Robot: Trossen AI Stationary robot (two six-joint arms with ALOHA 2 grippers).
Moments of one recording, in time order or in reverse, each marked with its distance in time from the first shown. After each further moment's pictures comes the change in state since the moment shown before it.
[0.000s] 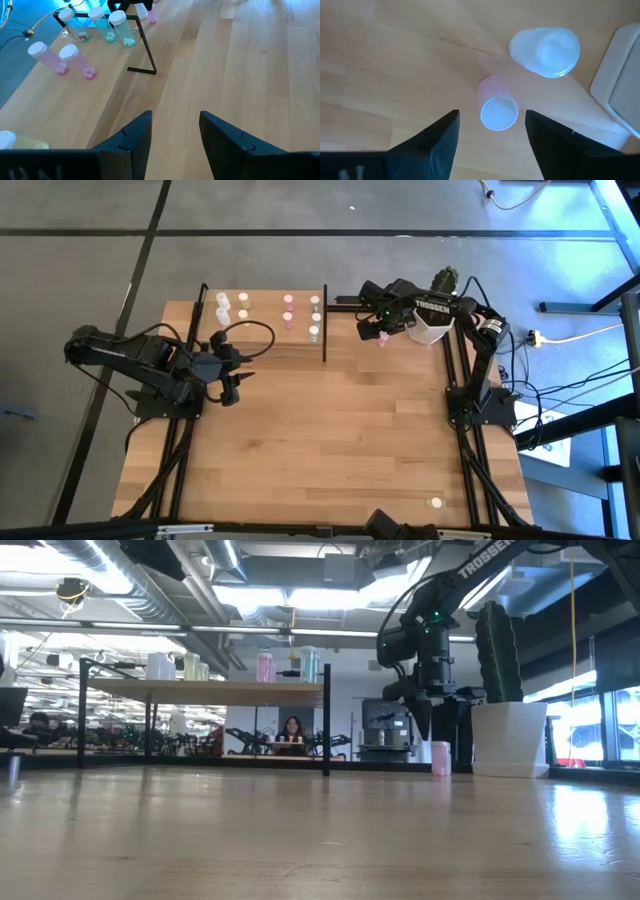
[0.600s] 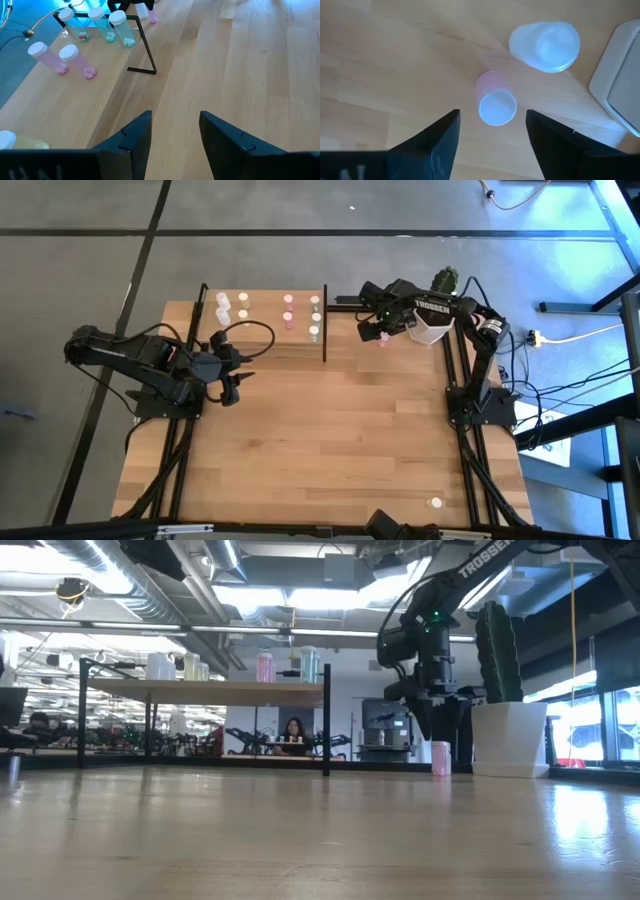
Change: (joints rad) left arm 0.000 0.000 0.000 0.000 0.000 0.000; right arm 0.003 0.000 0.000 -0.017 0.001 -0.010
